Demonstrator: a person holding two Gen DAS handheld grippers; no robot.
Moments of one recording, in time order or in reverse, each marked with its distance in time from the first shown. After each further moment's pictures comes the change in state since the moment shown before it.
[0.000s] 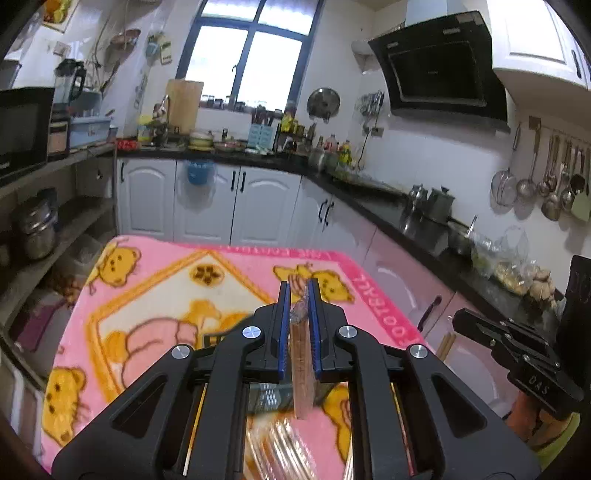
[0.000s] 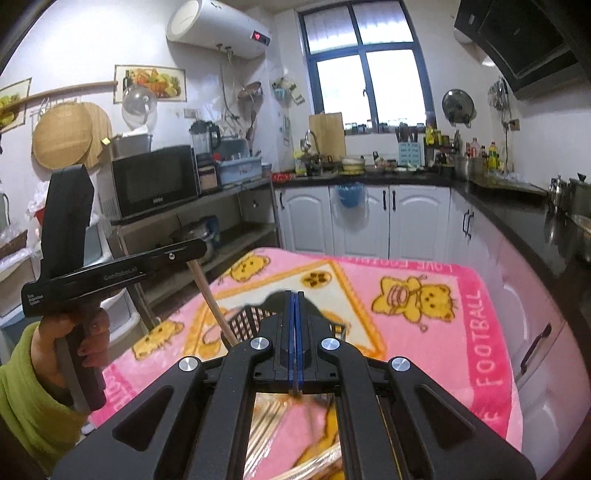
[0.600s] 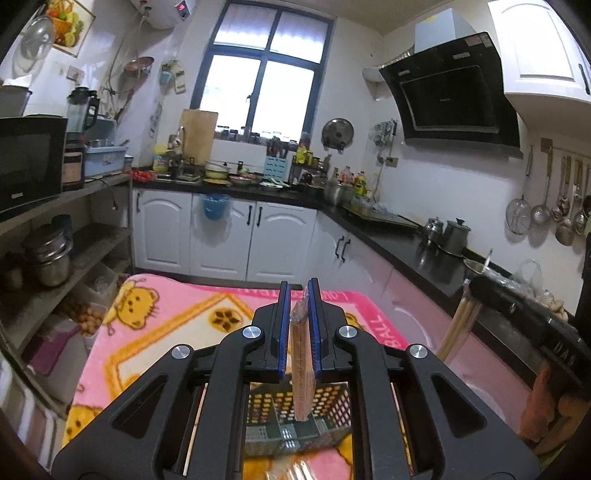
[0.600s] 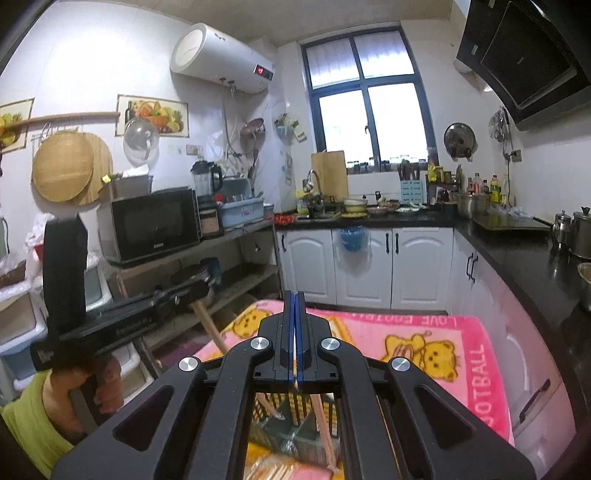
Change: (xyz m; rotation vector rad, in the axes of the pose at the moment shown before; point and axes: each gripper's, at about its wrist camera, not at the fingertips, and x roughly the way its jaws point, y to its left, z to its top) left arm -0.004 0.013 0.048 0.002 -0.110 0.070; right arm 0.017 0.005 0.075 -0.001 -0.132 -0.007
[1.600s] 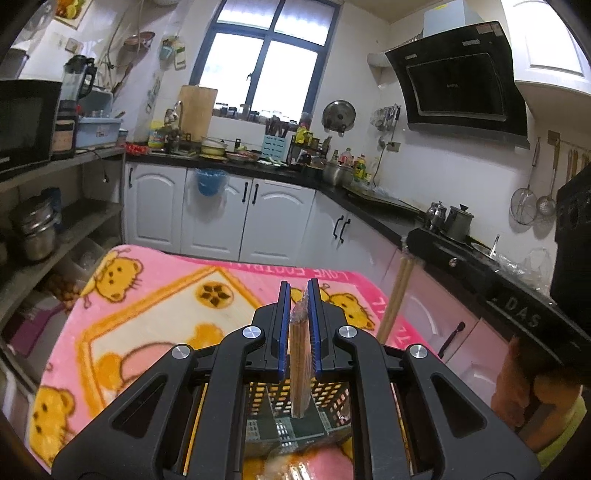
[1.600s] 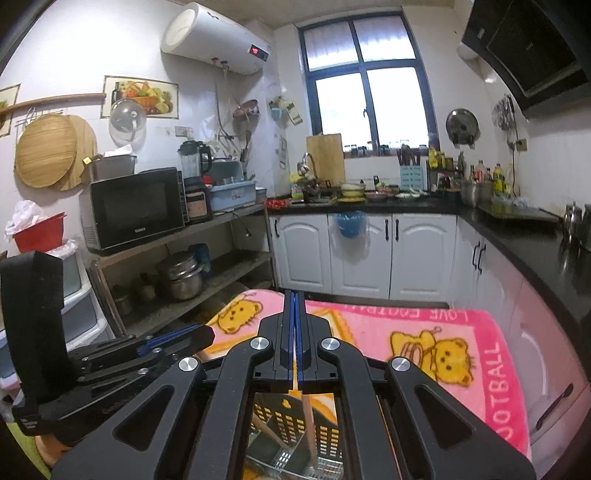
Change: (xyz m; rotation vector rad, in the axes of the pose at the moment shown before) left arm 0.050 0.008 -0.047 -0.040 0.063 -0.031; right arm 0.089 -0.008 -0.030 0.004 0.079 -0.024
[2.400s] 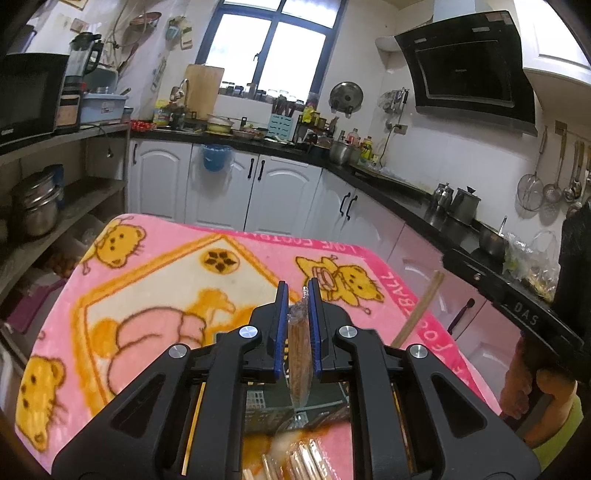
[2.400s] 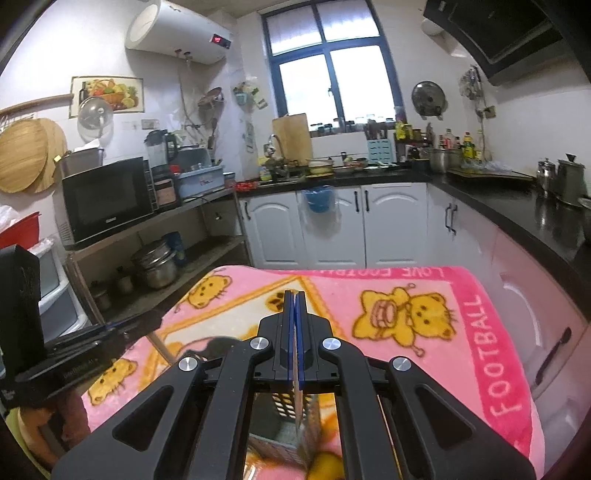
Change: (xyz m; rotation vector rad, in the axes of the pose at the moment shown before) left arm 0.011 0.013 -0.041 -0.024 0.067 0.017; right arm -0.016 -0.043 -0.060 0.089 0.043 -0.106
